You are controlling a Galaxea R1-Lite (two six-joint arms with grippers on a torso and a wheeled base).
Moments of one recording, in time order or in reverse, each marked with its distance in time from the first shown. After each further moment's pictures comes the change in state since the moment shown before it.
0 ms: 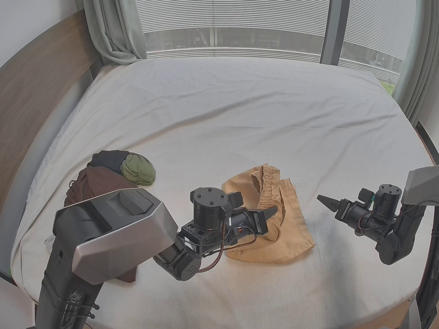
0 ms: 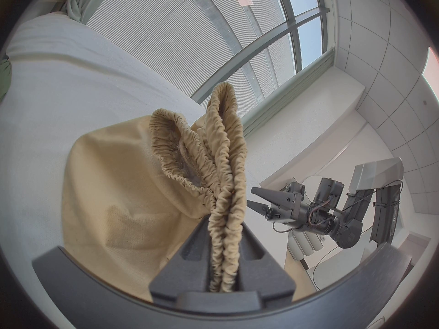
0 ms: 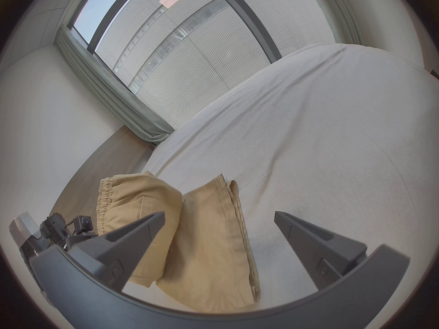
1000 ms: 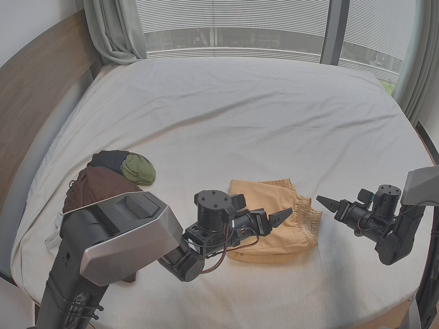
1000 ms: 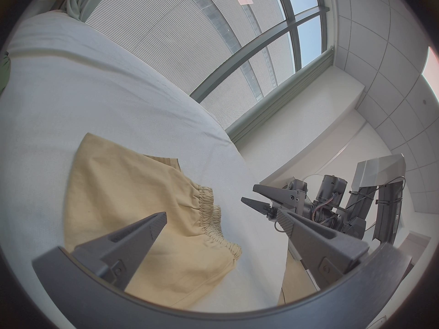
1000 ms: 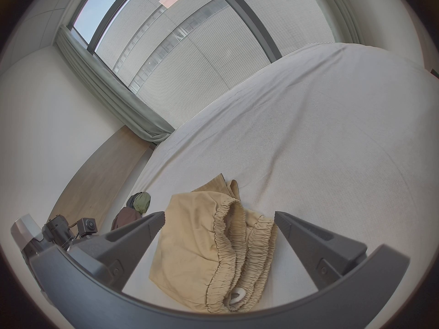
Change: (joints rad) left arm -0.008 0.034 -0.034 -0.002 0.005 0.001; right arm 0.002 0.005 0.000 -0.003 0.006 0.001
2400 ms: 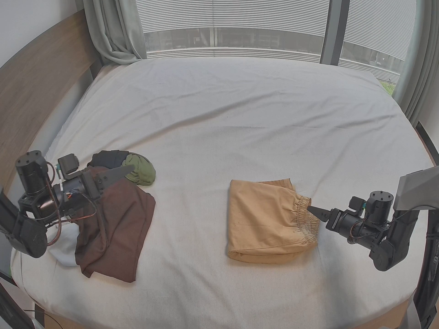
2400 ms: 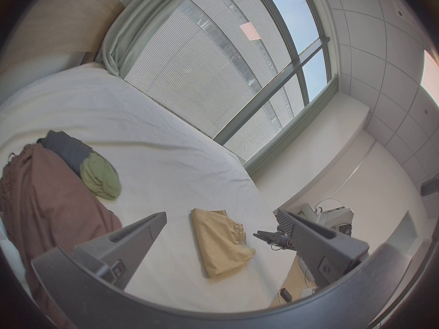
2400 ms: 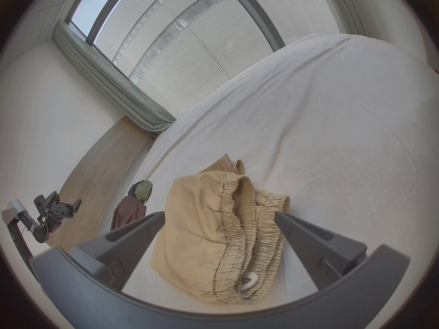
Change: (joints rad) left arm 0.720 -0.726 0.711 -0.053 -0.484 0.041; right arm 0.067 0.030 0.024 -0.003 -0.017 -0.003
